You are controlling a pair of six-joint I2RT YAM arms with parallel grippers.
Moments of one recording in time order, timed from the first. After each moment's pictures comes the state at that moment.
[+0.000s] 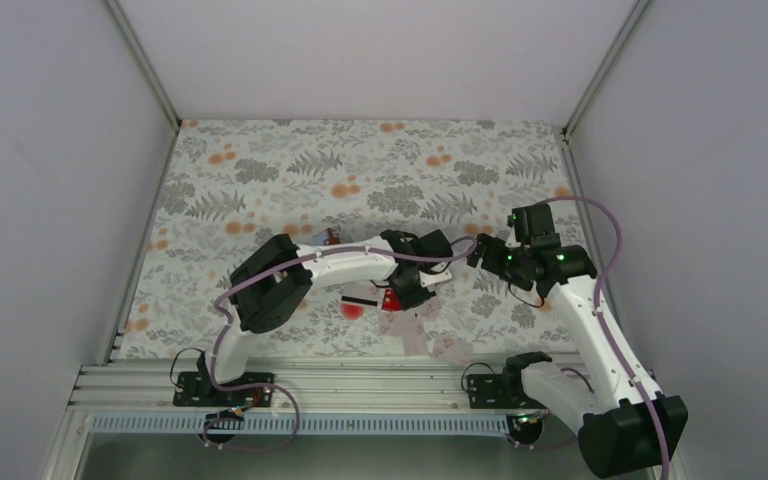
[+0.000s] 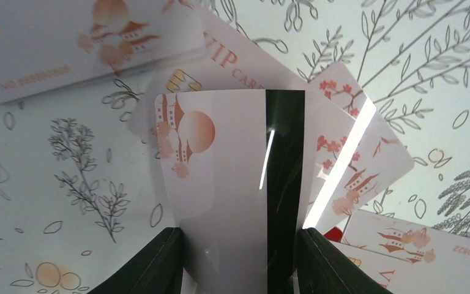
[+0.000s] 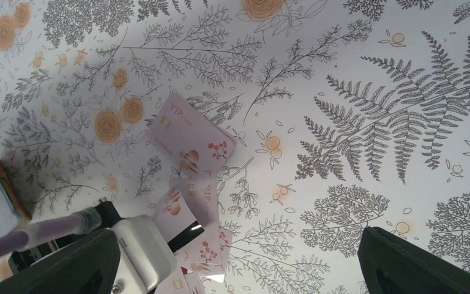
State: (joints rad) left arm -1.08 2.09 1.56 -0.80 0.03 0.07; right arm 0.19 0.97 0.87 -0.95 -0.11 0.57
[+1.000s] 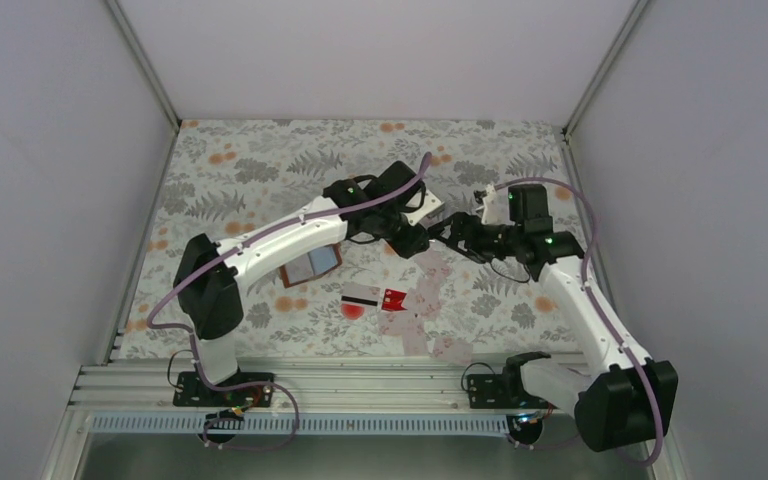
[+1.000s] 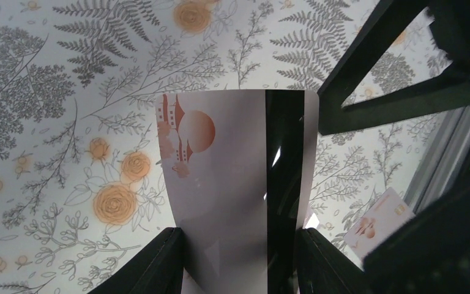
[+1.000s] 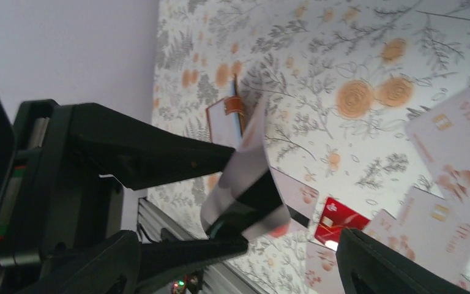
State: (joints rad) left arm -0.92 1.82 1.67 -0.81 0.18 -0.07; right arm 0.19 1.09 0.88 -0.63 -0.75 0.56
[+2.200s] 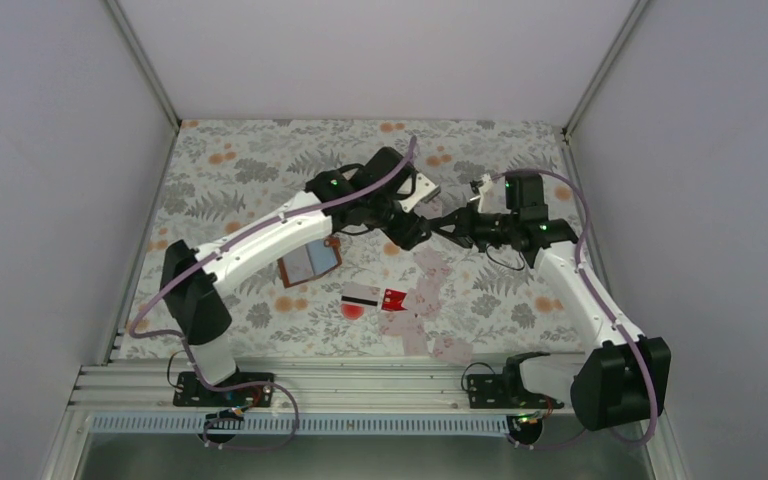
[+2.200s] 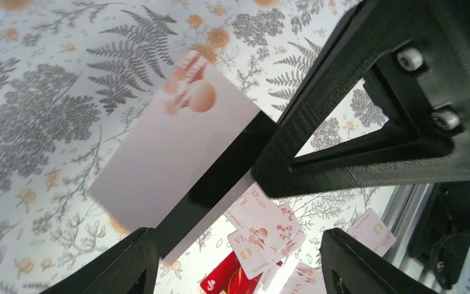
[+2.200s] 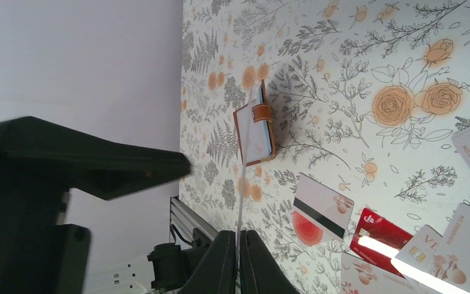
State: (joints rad) left arm -0.90 1.77 1.71 -0.82 0.19 -0.09; right arm 0.19 1.19 0.94 -0.55 -0.86 0.65
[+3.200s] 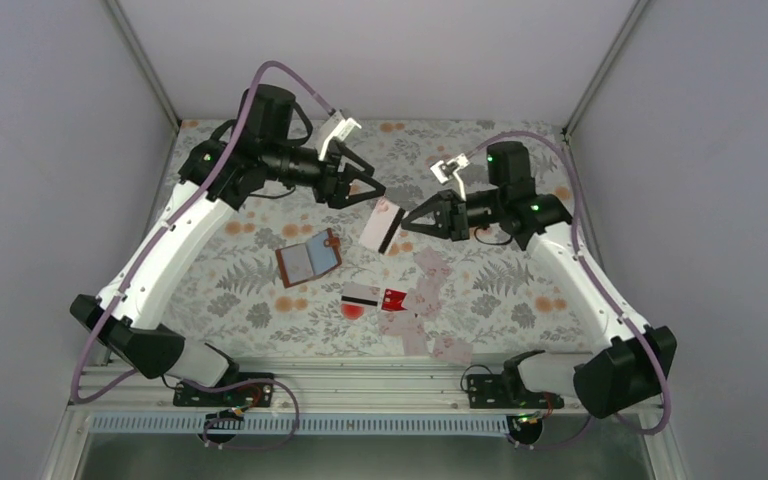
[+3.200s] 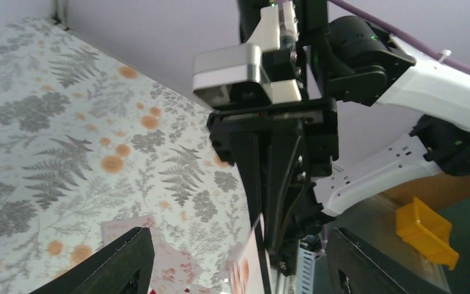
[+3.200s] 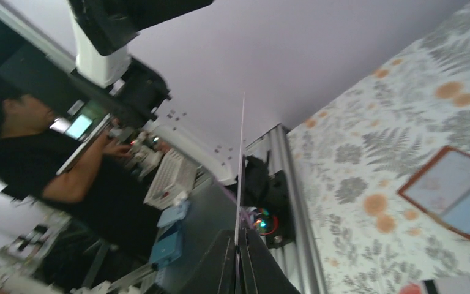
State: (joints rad) left arm -0.55 1.46 1.77 -0.86 0.85 -0.07; right arm 0.33 1.25 1.19 -0.56 -1.34 0.14
